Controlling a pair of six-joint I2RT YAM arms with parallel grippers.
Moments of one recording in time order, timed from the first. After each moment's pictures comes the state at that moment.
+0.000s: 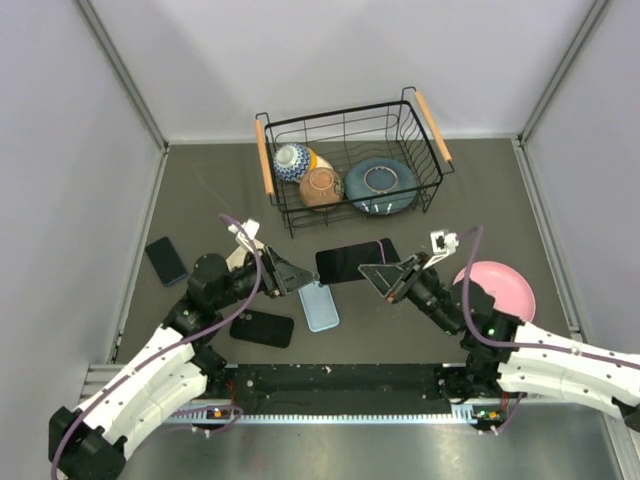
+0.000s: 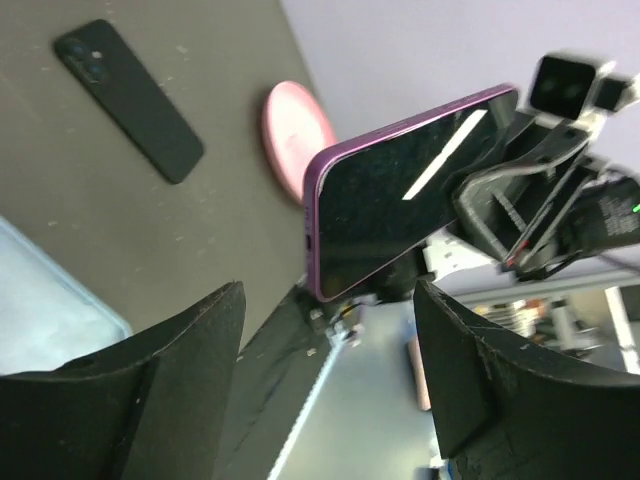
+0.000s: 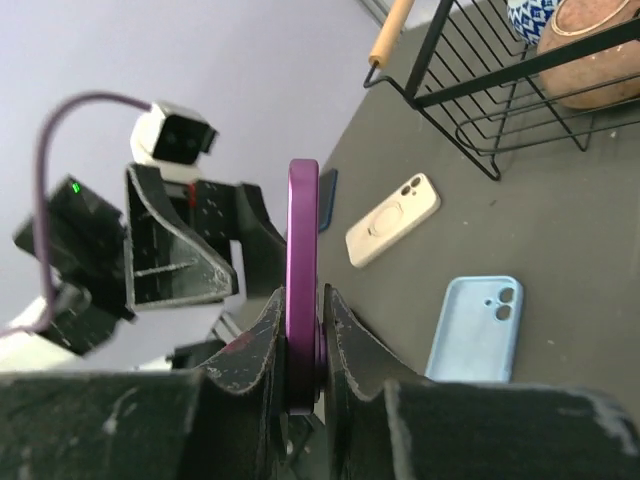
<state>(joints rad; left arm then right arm) -0.54 0.65 0.38 0.22 0.52 -1.09 1.13 0.69 0.41 0.40 0.40 0.79</state>
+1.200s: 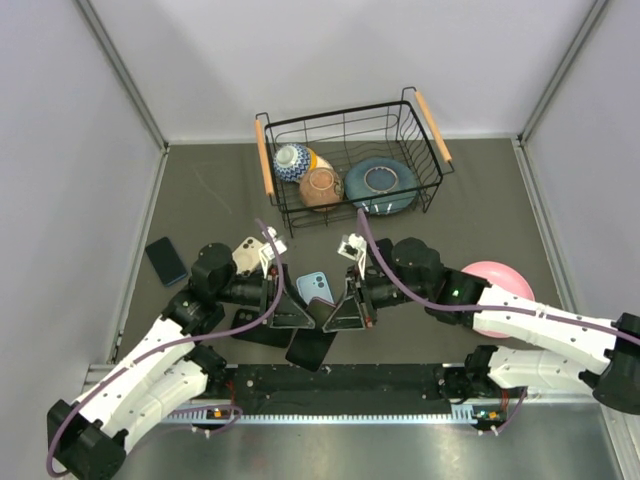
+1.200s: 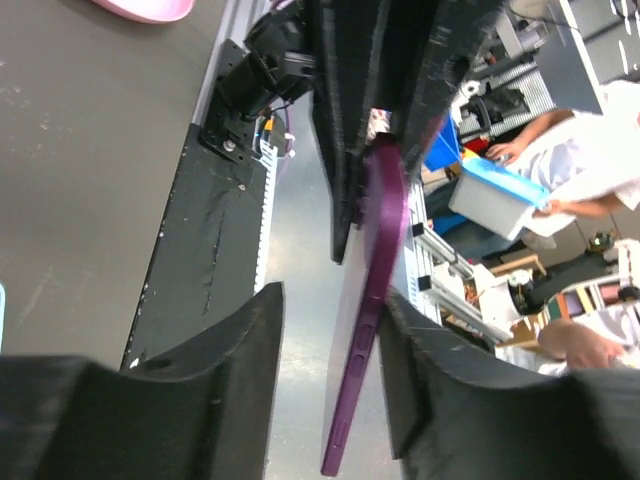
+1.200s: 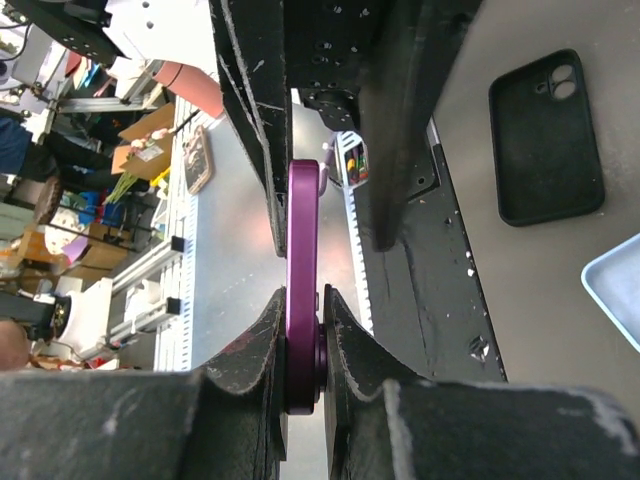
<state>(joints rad) -0.55 0.71 0.53 -0.03 1.11 -0.67 1.05 1.03 0.79 -0.06 -0.60 0.57</state>
